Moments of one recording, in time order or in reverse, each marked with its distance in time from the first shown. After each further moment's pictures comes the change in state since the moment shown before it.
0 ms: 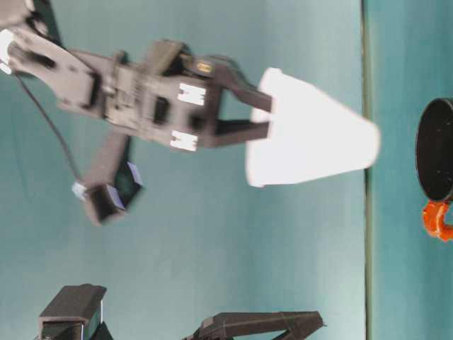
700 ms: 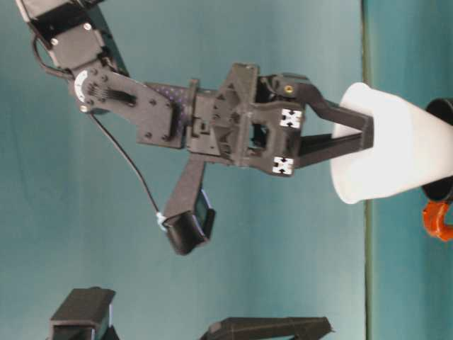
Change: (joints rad) left arm 0.000 0.000 0.021 -0.002 -0.002 0.000; right arm 0.002 0.140 -0.002 0.000 -0.057 -0.008
